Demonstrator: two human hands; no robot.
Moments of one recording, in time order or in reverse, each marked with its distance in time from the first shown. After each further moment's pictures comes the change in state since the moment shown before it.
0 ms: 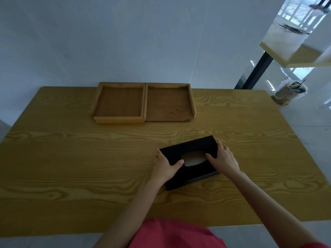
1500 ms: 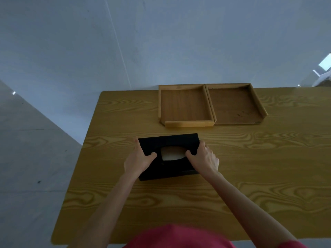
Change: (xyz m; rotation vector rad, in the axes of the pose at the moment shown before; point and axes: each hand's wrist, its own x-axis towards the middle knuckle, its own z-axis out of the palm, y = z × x) left_hand 0.019 -0.155 -0.304 0.236 0.274 -0.068; right_hand -0.058 -0.310 0.143 0.113 0.091 -0.044
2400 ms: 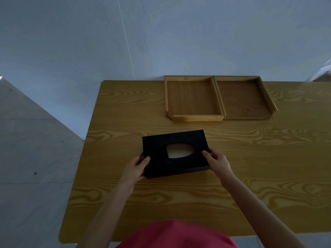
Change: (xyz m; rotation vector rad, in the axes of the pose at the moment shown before) left_hand 0.003 -0.066 -0.006 -0.777 -0.260 -0.212; right_hand -0.011 0.015 0.009 0.576 -0.224 0.234
